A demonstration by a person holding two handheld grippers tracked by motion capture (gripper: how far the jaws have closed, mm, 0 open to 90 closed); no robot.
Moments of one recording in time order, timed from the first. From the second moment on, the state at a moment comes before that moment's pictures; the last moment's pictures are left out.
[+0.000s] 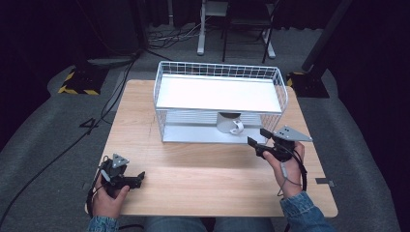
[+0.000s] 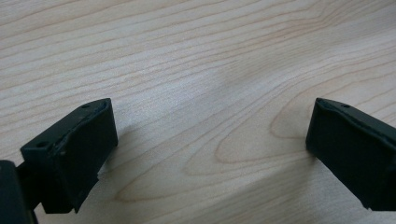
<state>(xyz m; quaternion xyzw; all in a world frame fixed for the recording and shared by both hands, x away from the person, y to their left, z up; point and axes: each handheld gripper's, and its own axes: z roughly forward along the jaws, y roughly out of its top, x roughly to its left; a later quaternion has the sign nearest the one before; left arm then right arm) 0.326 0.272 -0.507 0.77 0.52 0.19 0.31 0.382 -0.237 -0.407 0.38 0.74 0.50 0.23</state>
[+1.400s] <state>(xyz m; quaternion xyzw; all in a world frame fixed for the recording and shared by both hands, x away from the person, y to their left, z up) 0.328 0.271 -0.507 0.77 0.53 0.19 0.31 0.335 -0.340 -0.452 0.45 0.77 0.41 0.19</state>
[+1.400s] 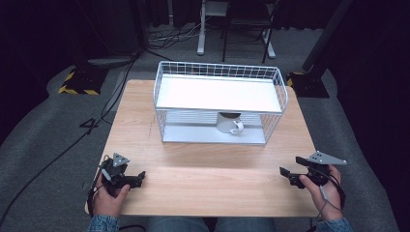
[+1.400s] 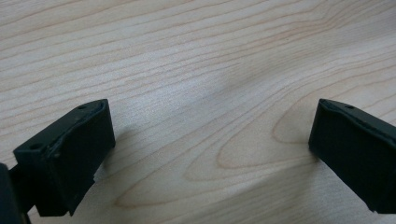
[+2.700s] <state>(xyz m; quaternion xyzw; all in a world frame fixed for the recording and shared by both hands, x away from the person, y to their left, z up) 0.328 0.271 -0.507 0.77 0.52 0.19 0.31 0.339 -0.336 -0.505 0.44 0.80 0.35 0.20</state>
